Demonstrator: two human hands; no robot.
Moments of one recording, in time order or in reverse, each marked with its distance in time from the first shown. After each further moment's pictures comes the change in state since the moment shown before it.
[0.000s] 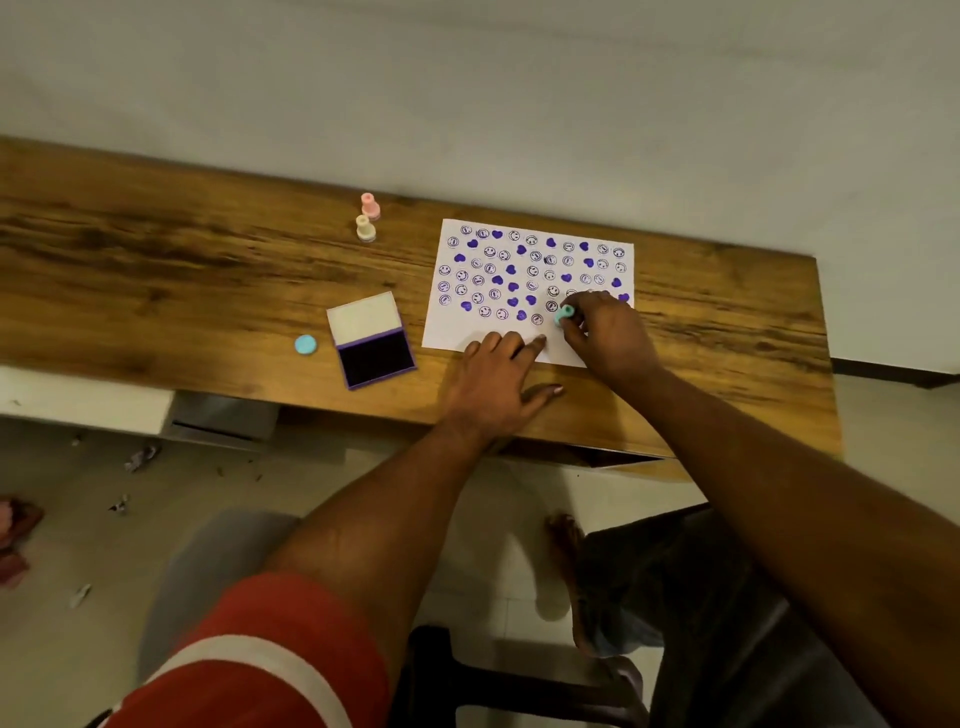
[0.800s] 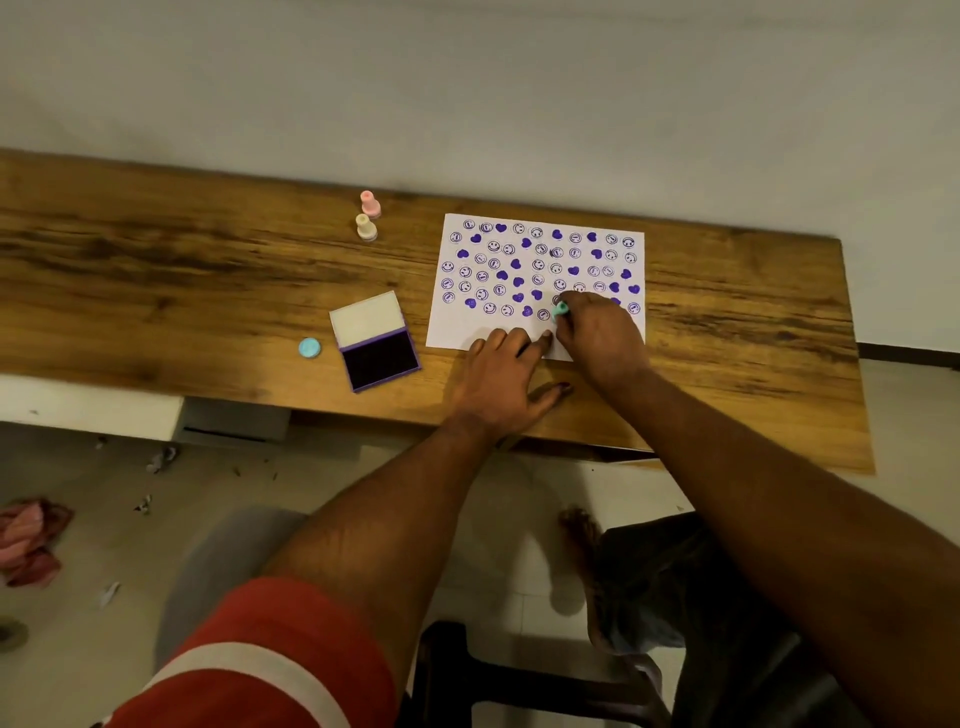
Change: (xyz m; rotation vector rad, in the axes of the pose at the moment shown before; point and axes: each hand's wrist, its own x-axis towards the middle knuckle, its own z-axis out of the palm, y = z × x) left_hand 0.002 -0.001 0.007 -0.004 0.029 0.010; right_hand 0.006 -0.004 0.031 -0.071 0.019 0.034
